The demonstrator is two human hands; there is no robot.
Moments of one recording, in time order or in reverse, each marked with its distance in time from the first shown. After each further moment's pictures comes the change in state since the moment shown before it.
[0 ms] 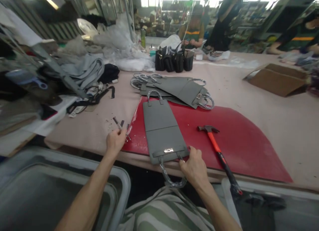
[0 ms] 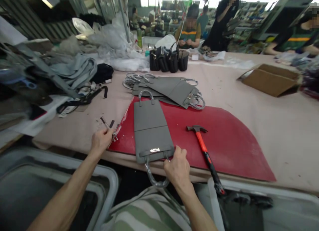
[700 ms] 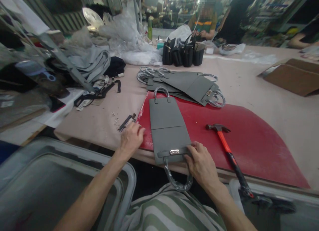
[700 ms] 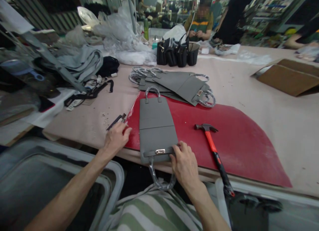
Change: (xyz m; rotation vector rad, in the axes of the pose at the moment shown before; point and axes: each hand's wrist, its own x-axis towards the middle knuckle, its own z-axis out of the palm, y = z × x) left_hand -0.034 0.029 0.000 0.268 0.052 0.544; right_hand 0.004 0.003 -0.007 -0.102 -0.023 -0.436
